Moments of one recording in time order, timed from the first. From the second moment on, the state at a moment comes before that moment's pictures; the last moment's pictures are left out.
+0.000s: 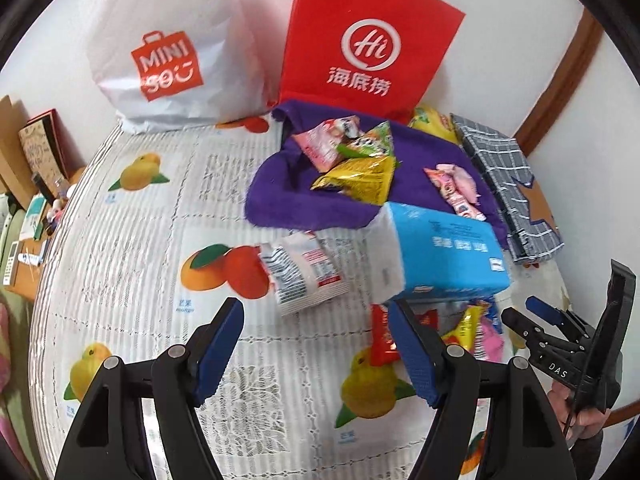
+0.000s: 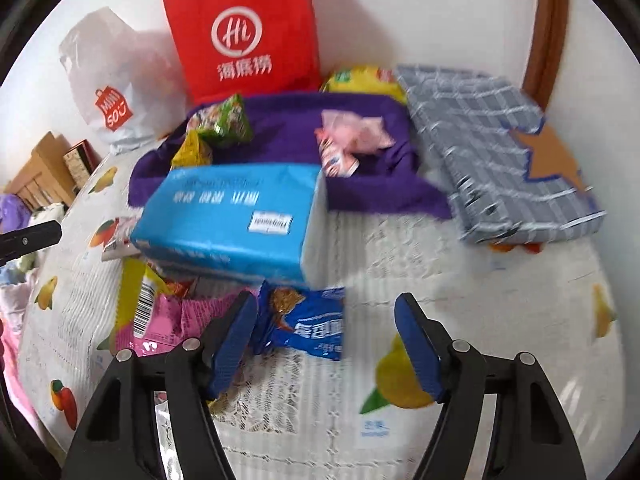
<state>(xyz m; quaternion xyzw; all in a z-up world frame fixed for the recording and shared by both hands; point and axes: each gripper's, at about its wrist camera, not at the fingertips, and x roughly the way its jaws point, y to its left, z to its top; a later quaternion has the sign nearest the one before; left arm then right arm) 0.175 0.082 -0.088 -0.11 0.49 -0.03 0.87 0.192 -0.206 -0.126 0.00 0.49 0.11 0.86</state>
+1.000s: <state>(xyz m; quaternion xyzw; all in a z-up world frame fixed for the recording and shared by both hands) 0.205 0.106 -0.126 -0.14 0.51 -0.02 0.85 0.203 -0.188 -0.171 -0.05 0.49 0.09 0.87</state>
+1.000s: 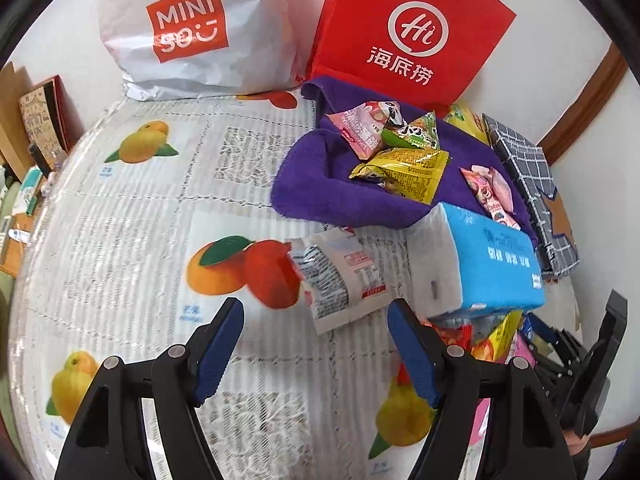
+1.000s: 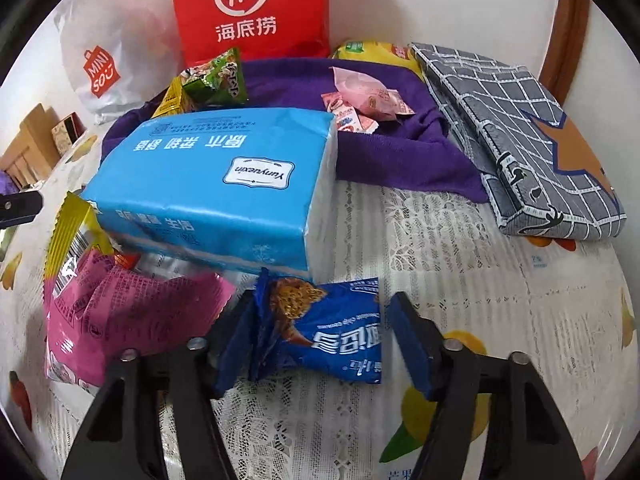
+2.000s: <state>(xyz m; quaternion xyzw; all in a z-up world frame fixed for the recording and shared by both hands) 0.233 0.070 -0.167 -0.11 0.50 0.03 0.86 0.193 -0.205 -0.174 -0.05 0.45 0.10 0.88</state>
